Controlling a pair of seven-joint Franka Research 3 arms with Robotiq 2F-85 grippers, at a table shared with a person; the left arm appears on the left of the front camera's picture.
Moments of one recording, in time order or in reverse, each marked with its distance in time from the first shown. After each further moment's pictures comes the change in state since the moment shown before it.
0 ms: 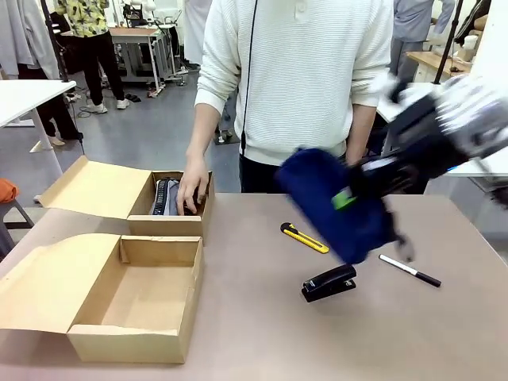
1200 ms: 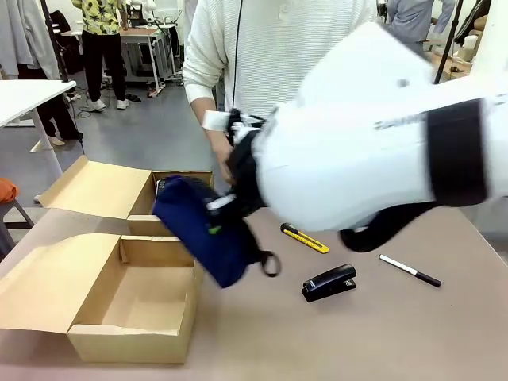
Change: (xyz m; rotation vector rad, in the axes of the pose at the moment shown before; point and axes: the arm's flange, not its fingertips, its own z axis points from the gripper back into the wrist) left arm 0.000 0.000 0.000 0.000 0.000 0.000; right arm 0.038 0.158 -0.150 -0.023 0.026 0.225
